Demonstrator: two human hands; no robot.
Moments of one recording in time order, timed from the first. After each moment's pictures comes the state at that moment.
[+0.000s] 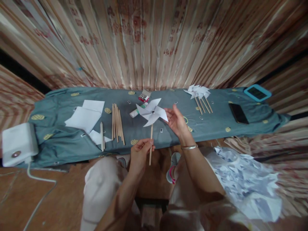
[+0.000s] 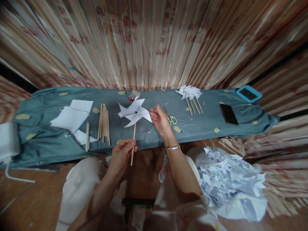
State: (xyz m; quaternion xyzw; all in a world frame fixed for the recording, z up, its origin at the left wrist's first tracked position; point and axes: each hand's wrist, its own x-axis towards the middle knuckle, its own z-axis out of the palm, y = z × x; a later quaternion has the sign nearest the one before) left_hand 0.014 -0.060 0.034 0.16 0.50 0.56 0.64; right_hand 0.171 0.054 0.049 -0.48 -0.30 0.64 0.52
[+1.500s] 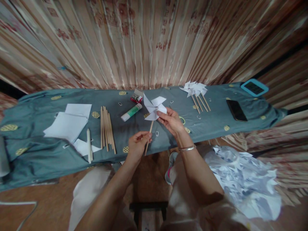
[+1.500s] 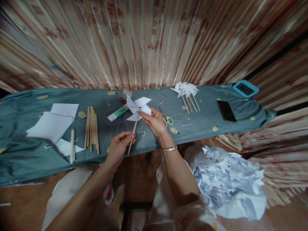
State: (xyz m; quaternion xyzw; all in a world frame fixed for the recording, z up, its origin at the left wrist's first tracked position) left_hand 0.025 -0.001 0.017 0.26 0.51 0.53 0.62; right_hand 0.171 0.070 0.042 -0.44 -0.32 0.64 0.55
